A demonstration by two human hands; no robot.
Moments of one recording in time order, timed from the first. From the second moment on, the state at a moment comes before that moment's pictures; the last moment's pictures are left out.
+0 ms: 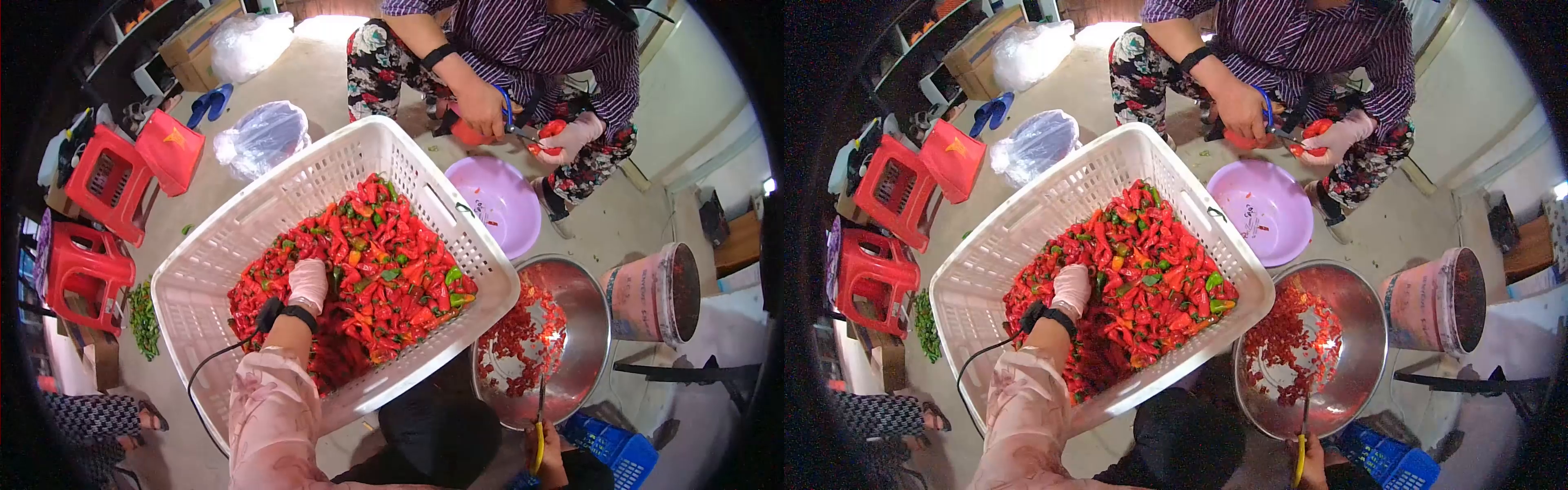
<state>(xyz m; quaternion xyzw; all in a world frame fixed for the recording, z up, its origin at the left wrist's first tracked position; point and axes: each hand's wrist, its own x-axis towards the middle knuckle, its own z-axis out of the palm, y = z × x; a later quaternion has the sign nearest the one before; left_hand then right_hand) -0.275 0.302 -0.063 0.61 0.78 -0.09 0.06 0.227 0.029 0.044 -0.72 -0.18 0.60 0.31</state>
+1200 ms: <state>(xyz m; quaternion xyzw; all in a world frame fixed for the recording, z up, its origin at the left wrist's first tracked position) -0.144 0.258 -0.011 0.70 0.66 0.10 0.25 0.215 0.041 0.046 -0.70 -0.27 0.59 0.29</state>
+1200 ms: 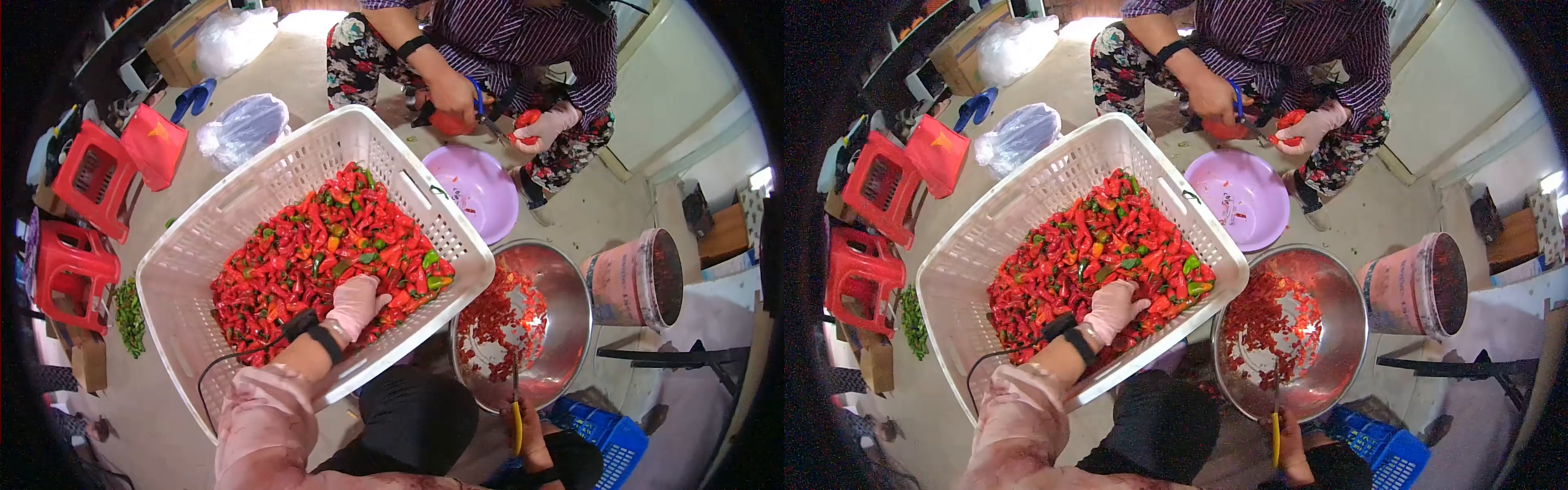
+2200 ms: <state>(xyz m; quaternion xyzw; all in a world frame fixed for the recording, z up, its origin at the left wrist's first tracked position) -0.137 0.288 0.011 0.55 0.51 0.29 0.59 0.219 0.041 0.047 -0.72 -0.27 0.59 0.26</state>
